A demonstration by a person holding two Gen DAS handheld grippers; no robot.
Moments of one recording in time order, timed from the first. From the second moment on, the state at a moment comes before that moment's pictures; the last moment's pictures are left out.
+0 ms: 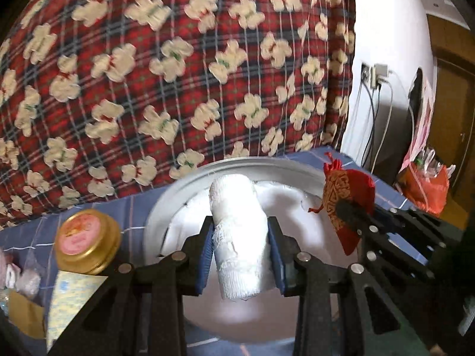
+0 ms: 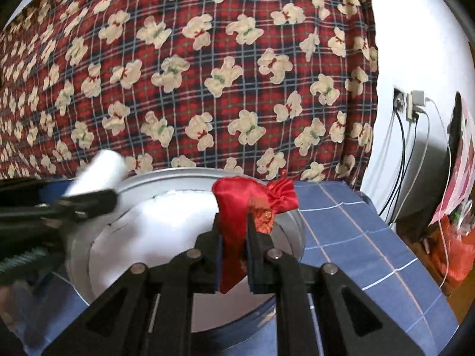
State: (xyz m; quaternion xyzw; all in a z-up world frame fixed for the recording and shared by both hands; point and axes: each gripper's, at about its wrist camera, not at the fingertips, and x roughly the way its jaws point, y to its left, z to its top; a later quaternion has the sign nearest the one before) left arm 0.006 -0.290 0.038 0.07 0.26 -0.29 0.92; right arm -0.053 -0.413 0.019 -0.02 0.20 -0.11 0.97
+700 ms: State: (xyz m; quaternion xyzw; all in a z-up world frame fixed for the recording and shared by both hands) left arm 0.028 -0.306 -0.007 0.10 0.31 -0.25 0.91; right arm -0.046 -0.411 0.012 -0.01 0.23 -0.08 0.97
